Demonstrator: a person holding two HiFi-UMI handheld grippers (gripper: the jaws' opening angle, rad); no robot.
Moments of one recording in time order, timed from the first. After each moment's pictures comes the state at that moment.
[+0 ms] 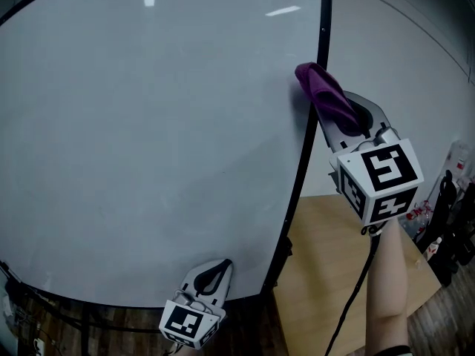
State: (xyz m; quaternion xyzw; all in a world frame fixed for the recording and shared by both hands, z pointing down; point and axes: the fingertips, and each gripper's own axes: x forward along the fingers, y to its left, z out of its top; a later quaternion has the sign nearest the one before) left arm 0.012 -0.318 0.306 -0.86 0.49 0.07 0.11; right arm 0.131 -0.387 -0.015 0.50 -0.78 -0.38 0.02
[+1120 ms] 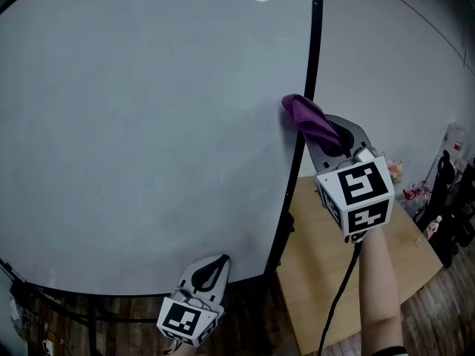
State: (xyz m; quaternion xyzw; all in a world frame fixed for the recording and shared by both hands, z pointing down) left arm 0.002 -0.289 0.327 -0.87 0.48 0.05 0.09; right arm 0.131 -0.395 0.077 0.52 -0.79 -0.32 0.08
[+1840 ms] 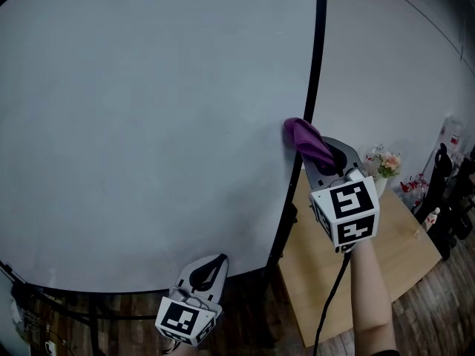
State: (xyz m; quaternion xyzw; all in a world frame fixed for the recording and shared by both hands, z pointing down) left arm -0.012 -0.278 0.342 -0.88 0.48 0.05 0.07; right arm 0.132 -0.398 0.141 0.54 -0.79 -0.27 0.10
